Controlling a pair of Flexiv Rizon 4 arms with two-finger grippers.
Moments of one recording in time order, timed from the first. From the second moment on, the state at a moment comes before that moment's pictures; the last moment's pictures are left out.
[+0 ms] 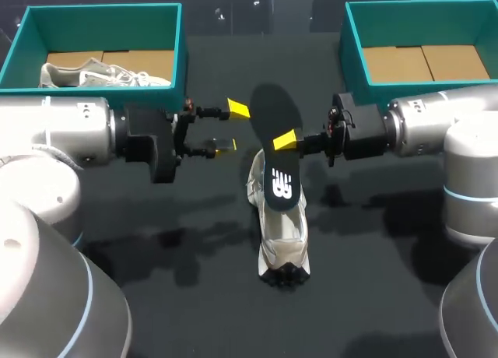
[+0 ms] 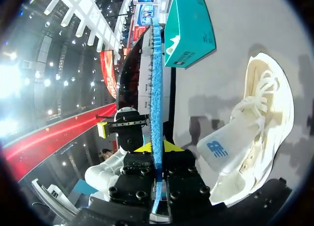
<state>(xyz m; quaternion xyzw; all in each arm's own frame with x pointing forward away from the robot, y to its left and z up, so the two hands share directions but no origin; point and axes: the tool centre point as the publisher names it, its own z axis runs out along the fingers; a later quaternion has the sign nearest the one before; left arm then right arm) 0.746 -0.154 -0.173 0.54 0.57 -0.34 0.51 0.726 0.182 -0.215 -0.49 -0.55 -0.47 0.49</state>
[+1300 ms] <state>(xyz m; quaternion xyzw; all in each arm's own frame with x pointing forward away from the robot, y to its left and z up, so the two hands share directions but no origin) 0.794 -0.143 -0.120 0.62 0.66 -0.15 0.40 0.728 0.183 -0.216 -0.48 -0.55 -0.47 0.49</state>
